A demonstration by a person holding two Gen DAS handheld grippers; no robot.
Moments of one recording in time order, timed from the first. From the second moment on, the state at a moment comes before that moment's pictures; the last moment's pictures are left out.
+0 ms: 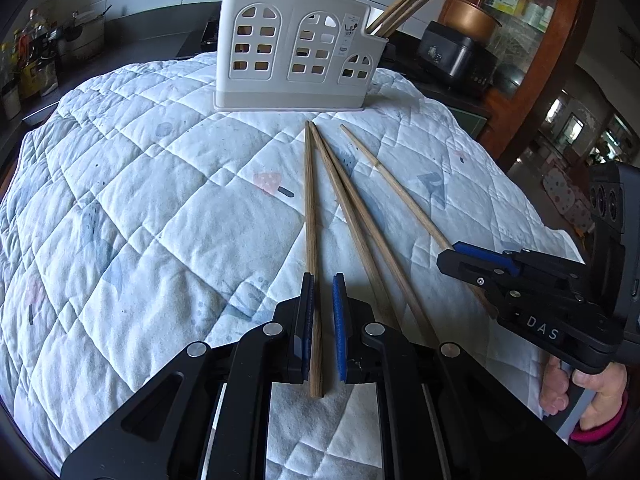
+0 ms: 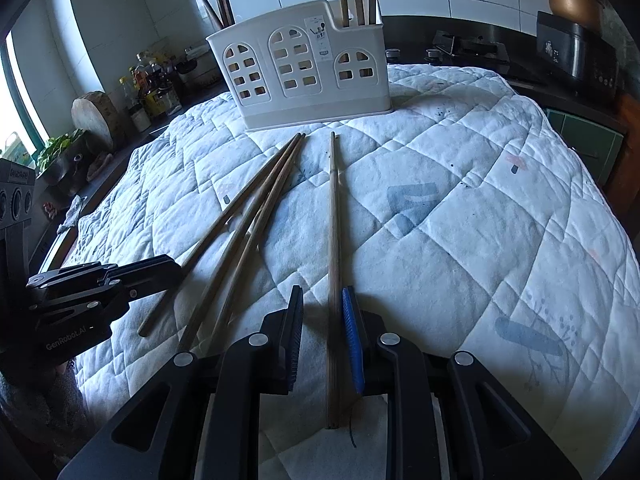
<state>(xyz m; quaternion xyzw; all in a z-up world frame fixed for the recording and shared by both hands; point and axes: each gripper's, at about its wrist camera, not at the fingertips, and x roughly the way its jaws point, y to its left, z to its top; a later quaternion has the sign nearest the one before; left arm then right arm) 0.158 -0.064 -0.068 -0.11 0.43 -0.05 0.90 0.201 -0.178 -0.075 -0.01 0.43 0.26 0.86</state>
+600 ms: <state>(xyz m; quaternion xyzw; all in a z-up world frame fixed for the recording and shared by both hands) 0.169 -0.062 -0.076 -0.12 0.44 -0.03 0.89 0.199 -0.172 -0.075 -0.03 0.43 0.26 0.87</state>
